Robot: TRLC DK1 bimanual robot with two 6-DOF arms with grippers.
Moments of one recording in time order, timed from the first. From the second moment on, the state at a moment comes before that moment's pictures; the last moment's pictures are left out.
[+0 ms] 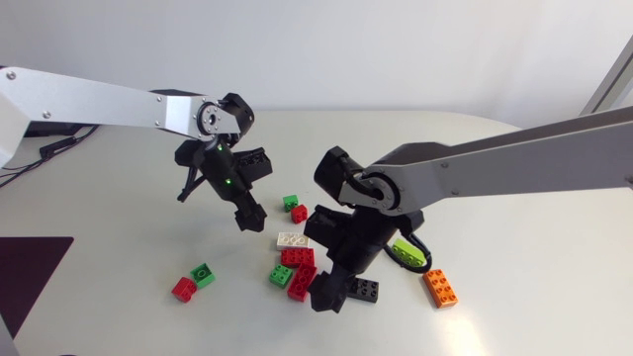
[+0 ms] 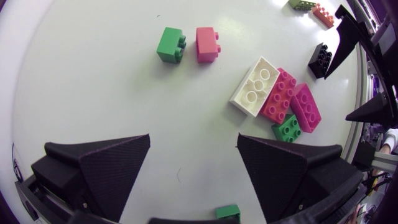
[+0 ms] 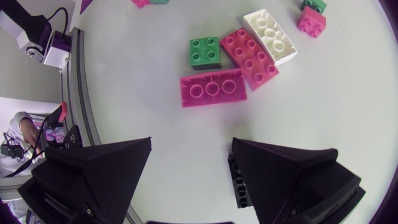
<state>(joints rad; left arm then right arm) -0.36 1.98 1.44 -0.84 0.13 0.67 0.71 1.78 1.13 -0.70 -0.37 -0.29</state>
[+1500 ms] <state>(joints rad) -0.37 1.87 1.40 -0.83 0.16 0.67 0.71 1.88 1.29 -0.86 -0.36 -0.34</state>
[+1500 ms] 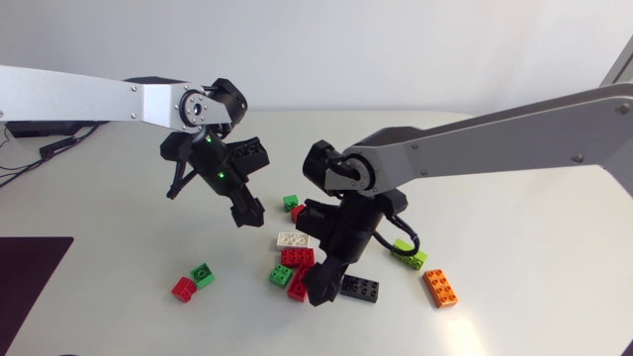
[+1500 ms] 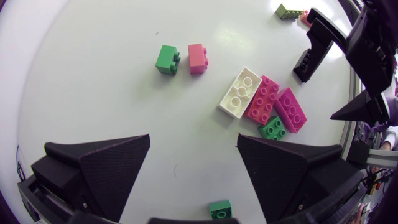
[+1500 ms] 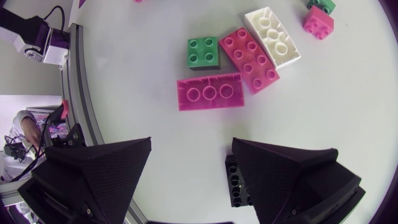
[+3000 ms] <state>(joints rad) -0.38 1.85 1.39 -0.83 0.16 0.66 0.66 1.84 1.37 -0.97 -0.33 -0.42</state>
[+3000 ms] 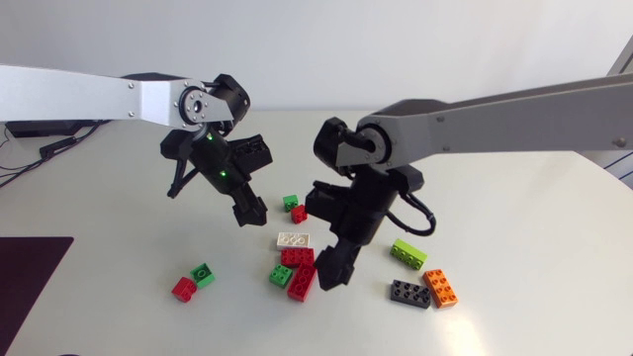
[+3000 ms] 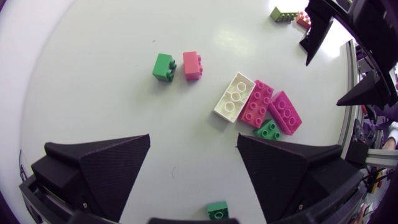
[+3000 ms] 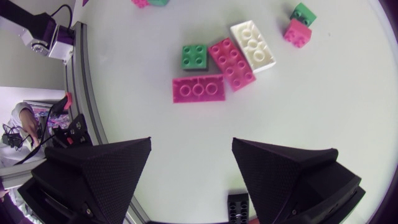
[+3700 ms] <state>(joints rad) -0.33 1.72 1.28 -0.77 0.16 0.65 0.75 1.99 1.44 -0.83 -0.03 -0.19</state>
